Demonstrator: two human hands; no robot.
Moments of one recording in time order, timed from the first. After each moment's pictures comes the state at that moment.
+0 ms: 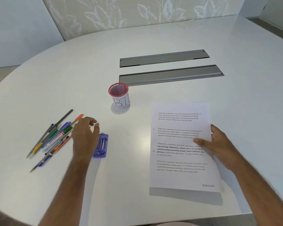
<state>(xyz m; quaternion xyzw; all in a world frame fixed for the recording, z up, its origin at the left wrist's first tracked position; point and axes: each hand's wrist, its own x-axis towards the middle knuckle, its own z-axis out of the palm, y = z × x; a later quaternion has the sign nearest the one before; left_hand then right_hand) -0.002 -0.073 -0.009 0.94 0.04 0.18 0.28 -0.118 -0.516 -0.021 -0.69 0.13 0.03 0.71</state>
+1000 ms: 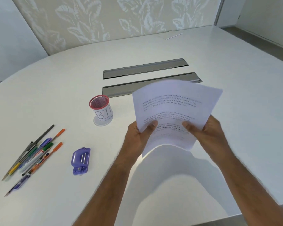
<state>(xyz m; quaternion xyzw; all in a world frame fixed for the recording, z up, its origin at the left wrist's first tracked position) -0.056 -0.296 0.059 0.65 -0.12 -0.11 0.74 -0.114 -0.523 0.051 -0.73 0.06 -0.18 0.66</state>
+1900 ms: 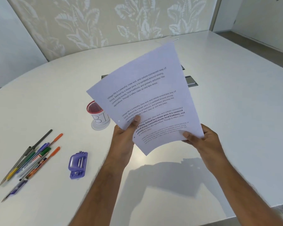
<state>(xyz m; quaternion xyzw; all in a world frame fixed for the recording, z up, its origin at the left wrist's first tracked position) -0.054 -0.288 0.079 0.54 -0.10 -0.09 0.83 -0.125 -0.538 0.013 -0.61 0.10 -0.14 0.77</state>
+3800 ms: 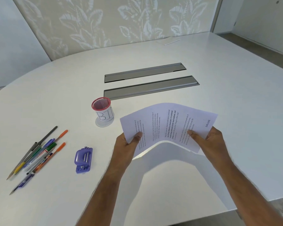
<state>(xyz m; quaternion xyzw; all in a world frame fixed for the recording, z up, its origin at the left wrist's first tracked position) -0.070 -0.250 0.029 0.75 -0.05 -0.05 0.65 -0.137 -0.538 0.007 -0.72 0.13 -0.19 0.65</state>
